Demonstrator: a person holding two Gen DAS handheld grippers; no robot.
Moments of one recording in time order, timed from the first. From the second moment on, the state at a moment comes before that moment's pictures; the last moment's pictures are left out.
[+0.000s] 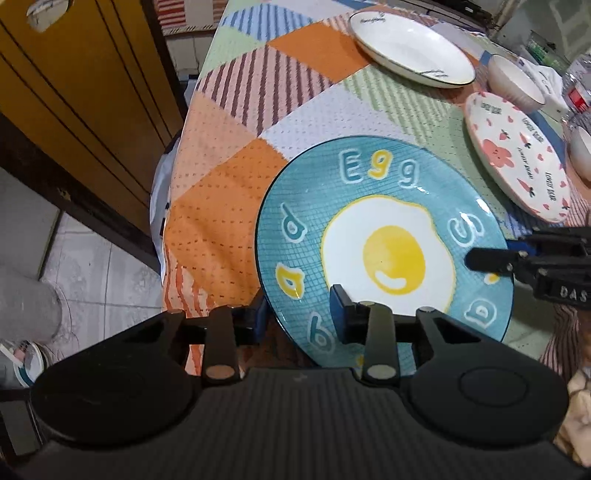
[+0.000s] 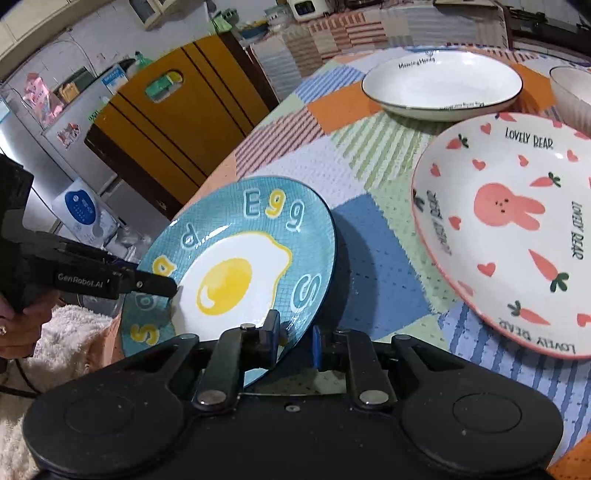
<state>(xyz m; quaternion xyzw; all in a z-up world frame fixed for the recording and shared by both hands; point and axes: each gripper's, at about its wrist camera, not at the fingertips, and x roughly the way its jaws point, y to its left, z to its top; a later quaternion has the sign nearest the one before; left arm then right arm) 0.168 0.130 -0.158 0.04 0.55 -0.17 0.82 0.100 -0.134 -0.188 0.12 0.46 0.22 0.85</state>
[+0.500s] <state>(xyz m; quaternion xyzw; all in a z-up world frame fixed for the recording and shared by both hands) 0.187 0.078 -0.079 0.04 0.49 -0.22 0.84 0.115 -0.190 -0.099 0.07 0.43 0.25 0.87</state>
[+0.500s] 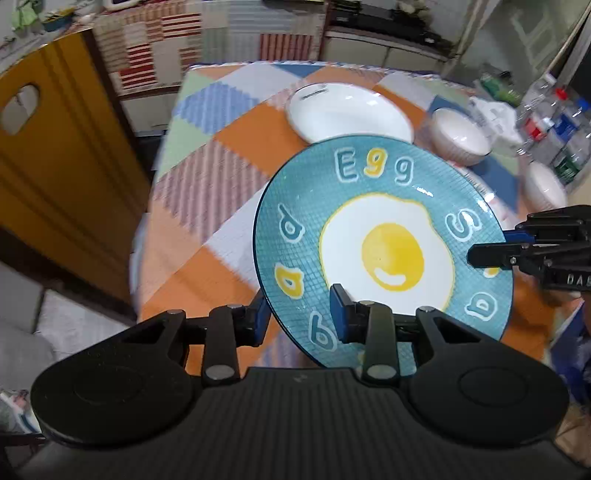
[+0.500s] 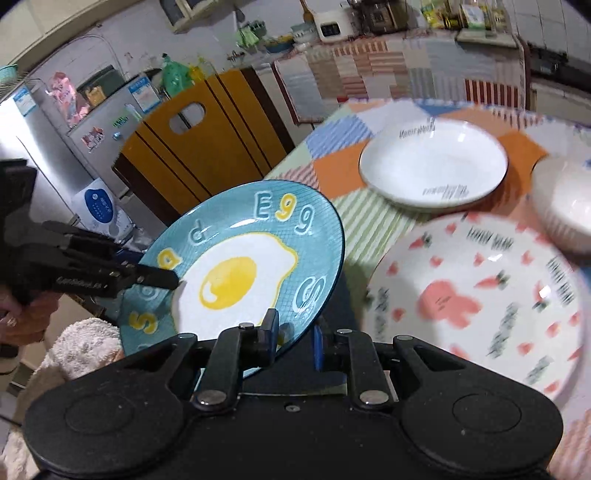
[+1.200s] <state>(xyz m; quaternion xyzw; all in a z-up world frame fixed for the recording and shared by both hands) 0.242 -0.059 -0.131 0.07 0.54 -0.30 0.79 0.118 -0.299 -0.130 0.10 0.45 0.13 0.88</state>
